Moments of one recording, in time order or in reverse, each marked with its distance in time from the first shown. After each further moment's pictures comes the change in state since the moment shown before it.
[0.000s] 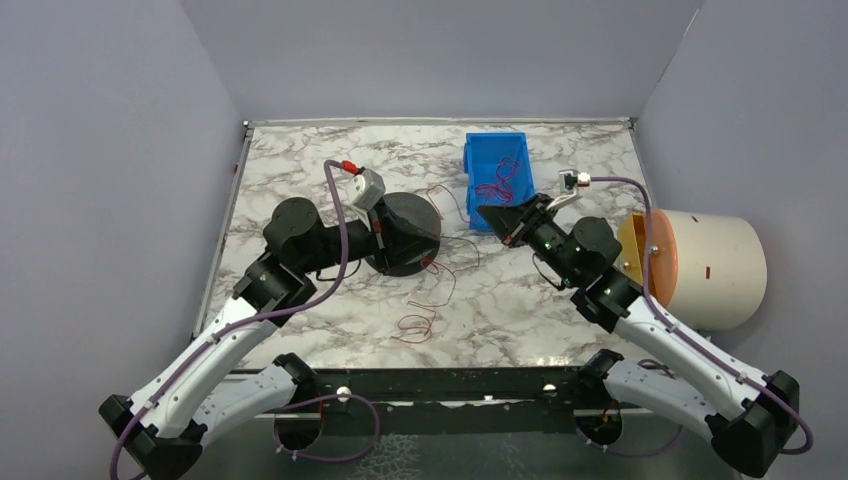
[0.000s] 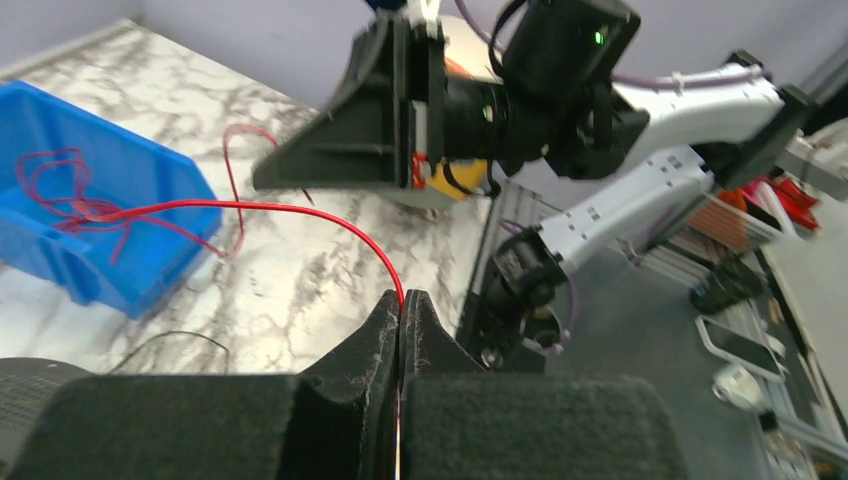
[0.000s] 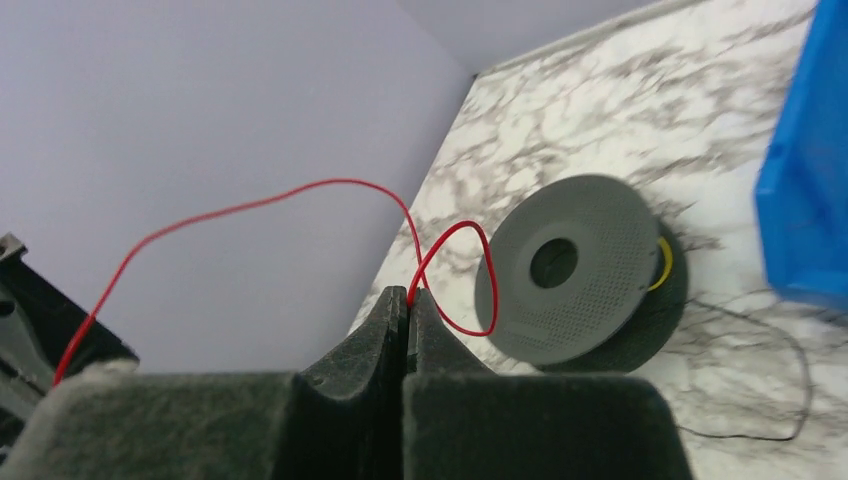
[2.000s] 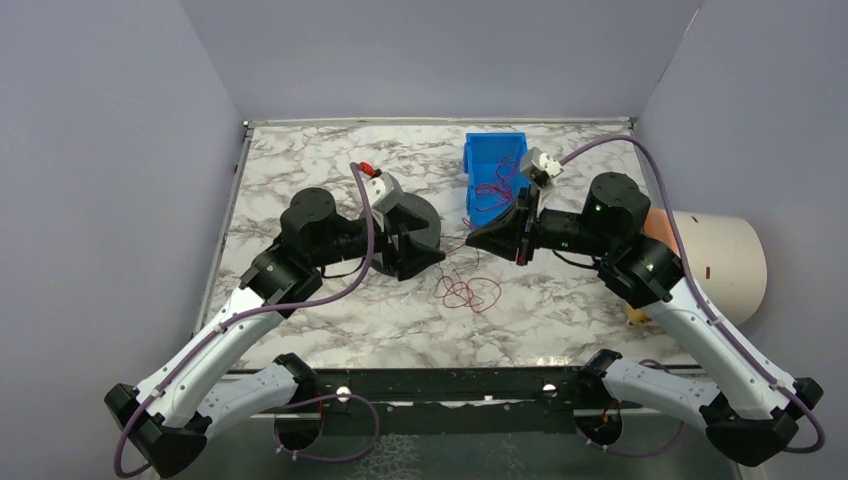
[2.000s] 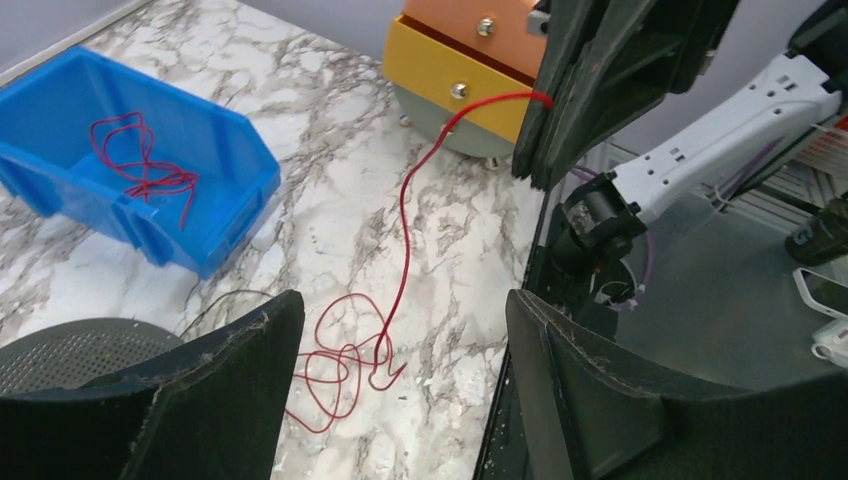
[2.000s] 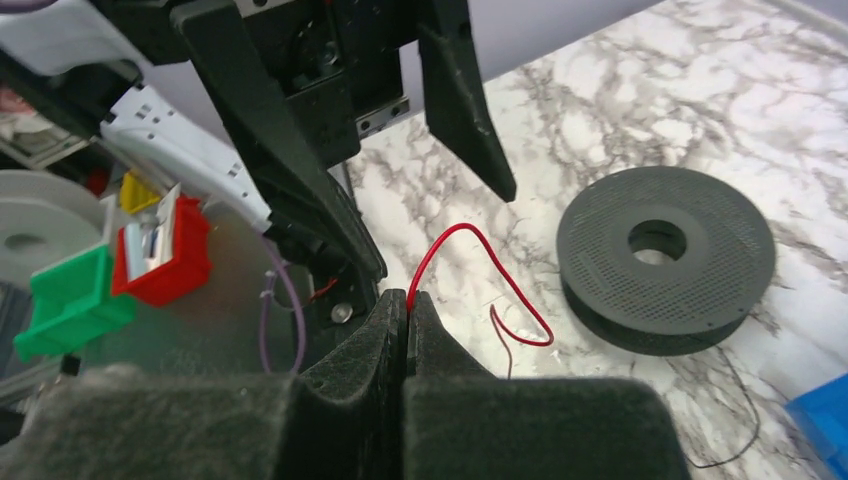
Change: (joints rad) left arm 0.000 0.063 0.035 -0.154 -0.020 0.209; right arm 0.000 0.050 0.490 -0.585 -0.586 -0.616
